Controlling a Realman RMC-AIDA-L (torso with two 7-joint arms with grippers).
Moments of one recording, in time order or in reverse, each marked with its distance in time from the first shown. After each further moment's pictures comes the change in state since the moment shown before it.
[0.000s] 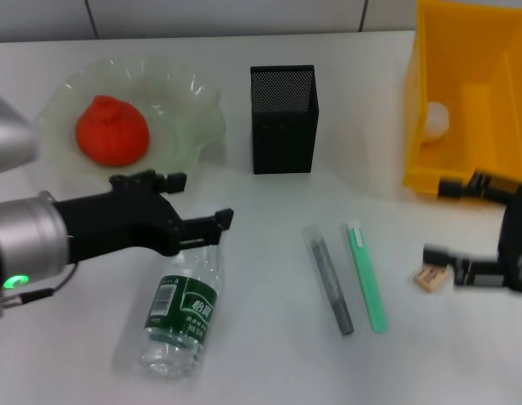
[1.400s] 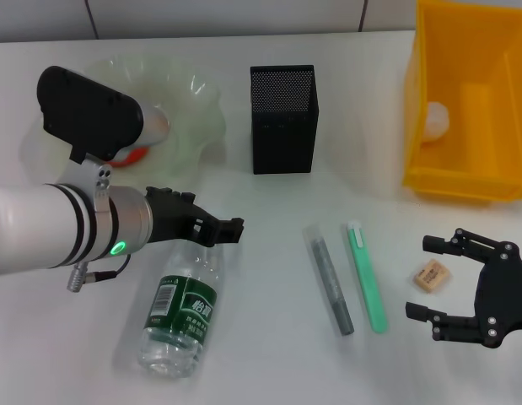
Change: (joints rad) left arm -0.280 -0.008 0.285 -0.133 0.692 -0.170 -0.794; right arm -0.016 0.002 -0.004 0.287 -0.043 0.095 -0.387
